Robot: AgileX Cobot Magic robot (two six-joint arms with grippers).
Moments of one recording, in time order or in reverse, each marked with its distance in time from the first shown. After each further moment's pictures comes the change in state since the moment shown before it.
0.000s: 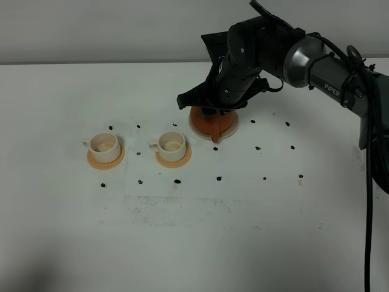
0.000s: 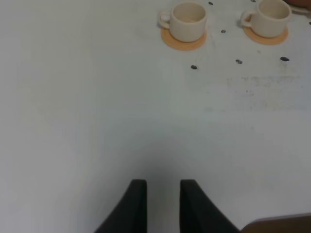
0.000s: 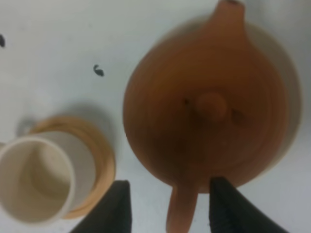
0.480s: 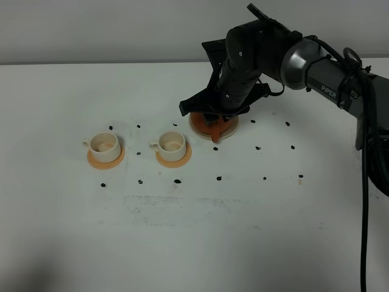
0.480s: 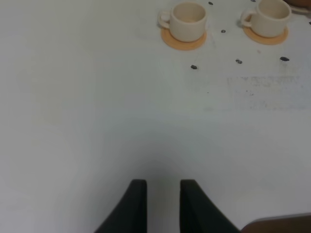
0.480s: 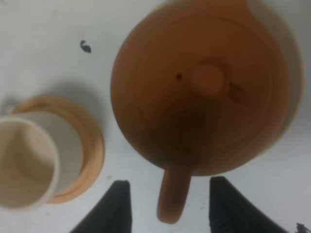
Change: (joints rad) left arm 0.000 0.000 0.000 0.000 0.000 0.000; right arm 0.001 0.019 0.000 -0.014 0.040 0.001
